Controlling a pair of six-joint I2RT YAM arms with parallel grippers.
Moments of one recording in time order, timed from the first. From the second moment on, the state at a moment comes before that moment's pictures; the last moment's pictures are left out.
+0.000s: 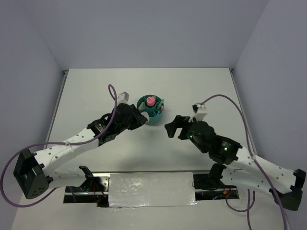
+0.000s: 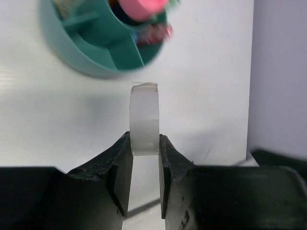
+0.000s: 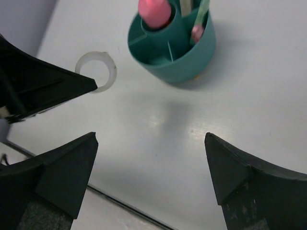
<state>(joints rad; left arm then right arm) -0.80 1.18 0.87 -0.23 -0.13 -0.96 0.99 0.81 0.72 -0.36 0.45 0.69</state>
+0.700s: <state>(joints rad) -0.80 1.39 1.06 -0.47 -0.54 -1.55 0.98 0.53 0.73 -0.56 0.57 0.73</state>
